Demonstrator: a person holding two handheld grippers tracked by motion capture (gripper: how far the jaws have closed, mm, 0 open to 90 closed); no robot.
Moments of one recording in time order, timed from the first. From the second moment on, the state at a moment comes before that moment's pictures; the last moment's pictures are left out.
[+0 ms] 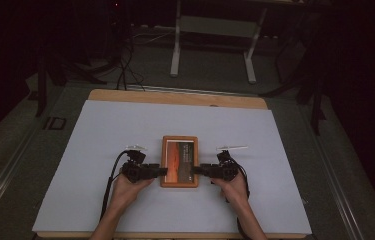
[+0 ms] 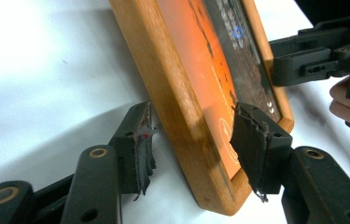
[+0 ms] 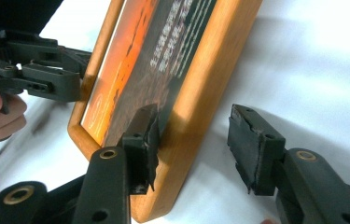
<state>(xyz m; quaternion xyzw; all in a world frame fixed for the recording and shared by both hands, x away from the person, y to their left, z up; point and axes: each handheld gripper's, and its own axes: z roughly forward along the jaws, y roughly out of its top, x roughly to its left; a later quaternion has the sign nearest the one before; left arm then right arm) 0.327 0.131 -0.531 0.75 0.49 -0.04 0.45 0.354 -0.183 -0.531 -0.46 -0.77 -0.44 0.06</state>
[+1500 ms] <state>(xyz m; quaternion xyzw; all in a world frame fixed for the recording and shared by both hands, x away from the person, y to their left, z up) 0.293 0.138 -0.508 0.75 0.45 0.04 0.48 0.401 -0.135 -0.479 -0.36 -0.81 -0.43 -0.14</state>
